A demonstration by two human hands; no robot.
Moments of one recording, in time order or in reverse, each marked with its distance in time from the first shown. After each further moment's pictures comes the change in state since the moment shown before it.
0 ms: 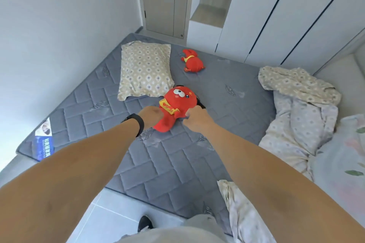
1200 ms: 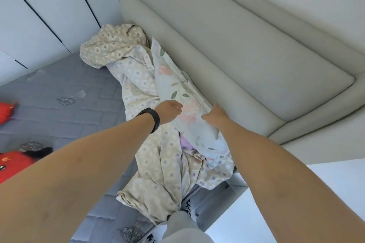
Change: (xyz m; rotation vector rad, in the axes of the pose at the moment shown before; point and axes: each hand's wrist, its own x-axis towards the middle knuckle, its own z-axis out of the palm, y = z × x) left_hand -0.157 0.403 0.651 0.498 -0.843 0.442; right_hand -0.410 0.646 0.077 0.901 0.230 1.302
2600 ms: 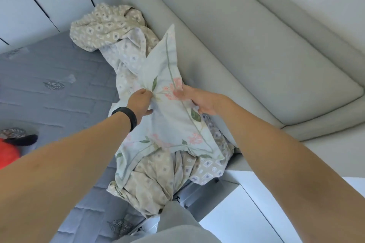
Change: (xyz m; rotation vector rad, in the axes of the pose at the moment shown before) left_hand 0.018 -0.056 -0.050 -0.648 0.292 -0.150; right_hand -0.023 -0.083 -0.030 0.355 -0.695 -0.298
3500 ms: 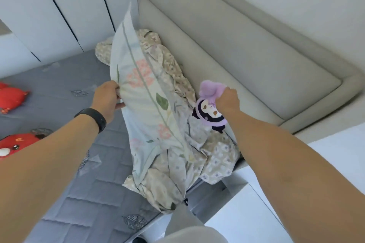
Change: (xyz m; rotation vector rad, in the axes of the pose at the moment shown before) left_hand -0.124 -0.001 -0.158 -0.247 0.174 0.217; right_hand -0.061 0.033 0.058 -0.507 1.059 0.050
